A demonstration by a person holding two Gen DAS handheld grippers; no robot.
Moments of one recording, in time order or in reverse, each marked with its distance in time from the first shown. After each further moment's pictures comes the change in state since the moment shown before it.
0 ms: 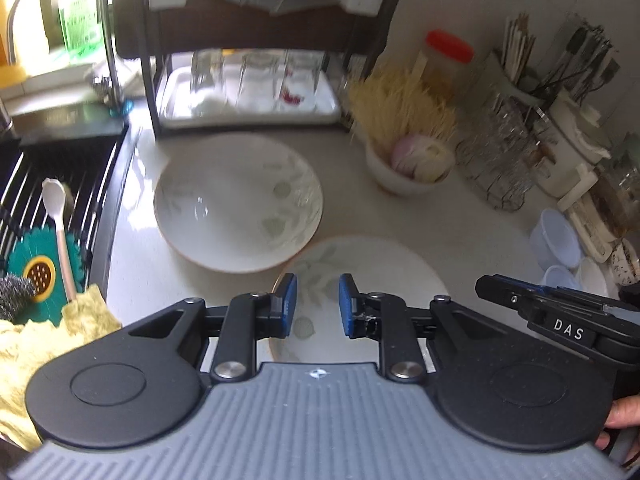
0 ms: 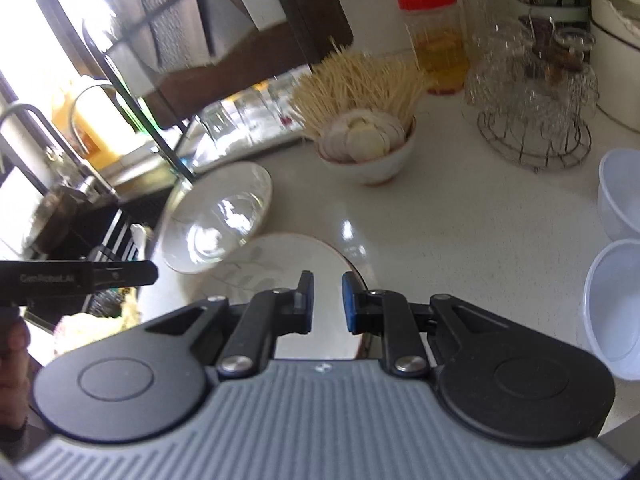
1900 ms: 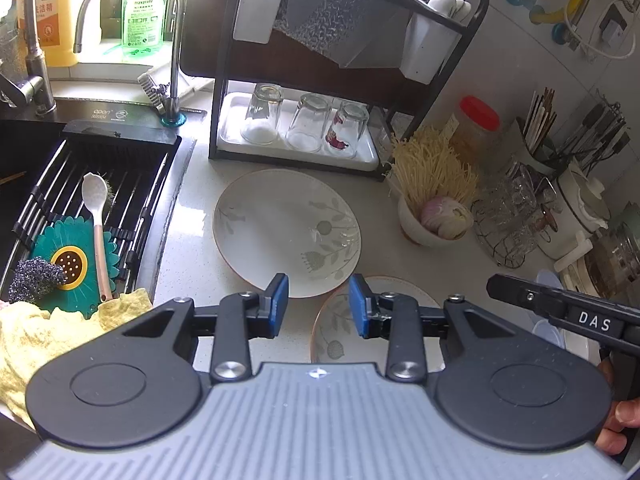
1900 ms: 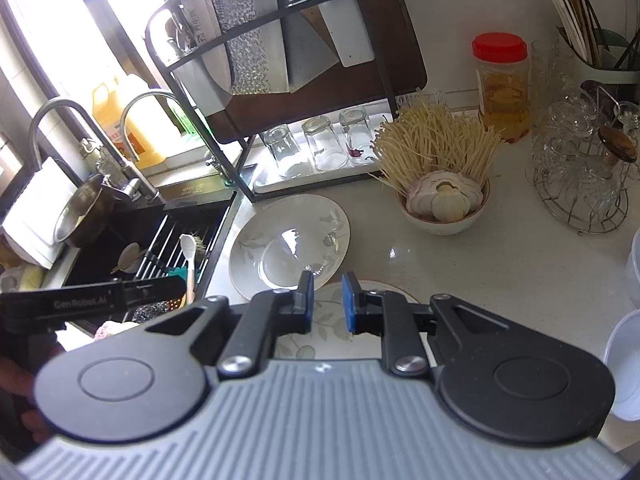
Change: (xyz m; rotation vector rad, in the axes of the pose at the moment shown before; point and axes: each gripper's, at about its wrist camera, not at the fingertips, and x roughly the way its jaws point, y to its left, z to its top) left arm -0.043 0.061 0.012 -0.157 -0.066 -0.004; right arm -0.013 0.067 0.045 -0.070 0.036 0.062
